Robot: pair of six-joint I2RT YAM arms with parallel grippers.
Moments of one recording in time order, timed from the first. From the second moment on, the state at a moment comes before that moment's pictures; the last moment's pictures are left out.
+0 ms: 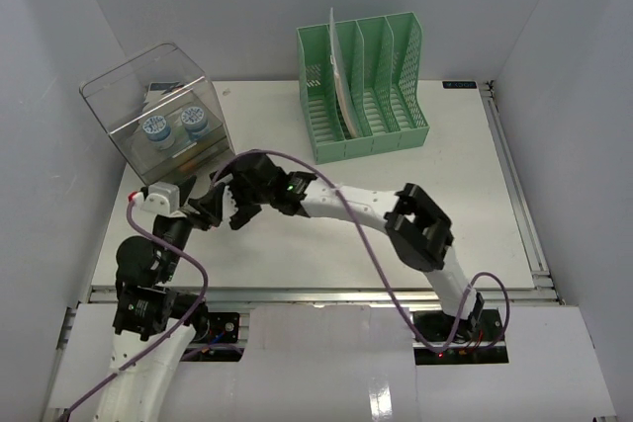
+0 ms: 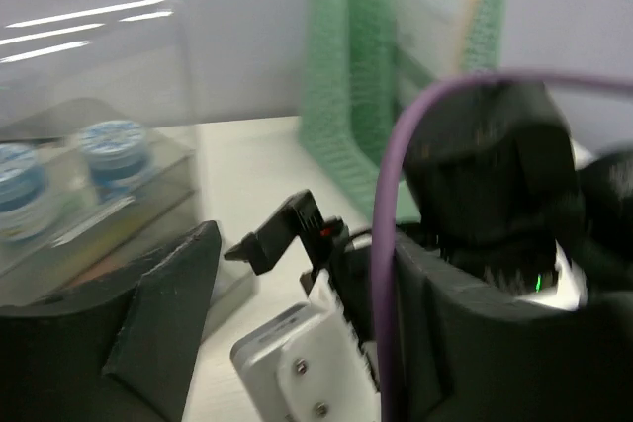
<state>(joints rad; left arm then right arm) -0.22 0.19 0.52 -0.12 0.03 -0.08 1.13 2.17 1.74 -0.06 -0.16 -1.15</state>
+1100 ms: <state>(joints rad) -0.21 1.20 0.72 -0.29 0.11 0.15 0.51 1.19 0.84 -0.58 -0.92 -1.05</state>
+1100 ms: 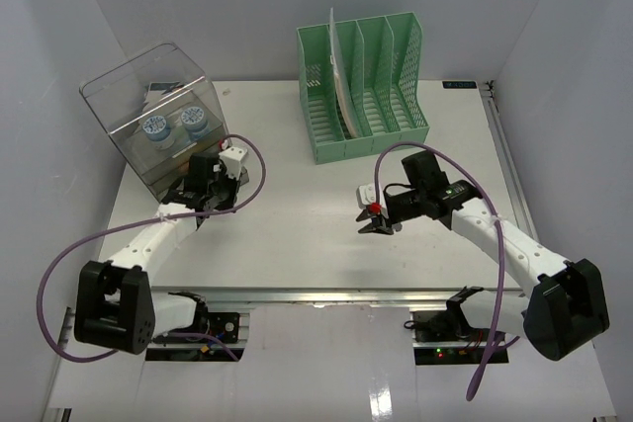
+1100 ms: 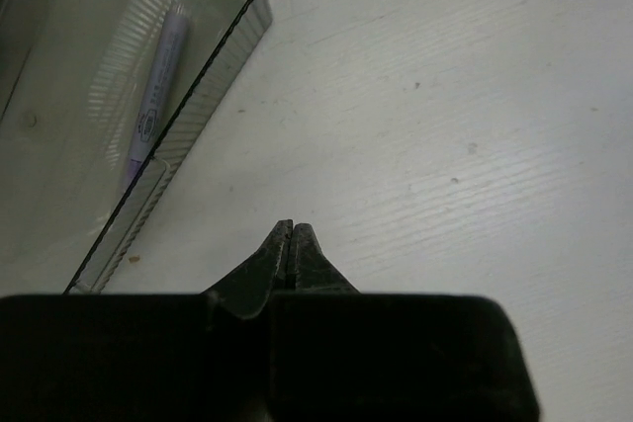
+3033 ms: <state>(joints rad) -0.17 0.63 0.51 -0.05 0.52 -0.04 0.27 1.15 0.75 -0.40 -0.88 -0.74</state>
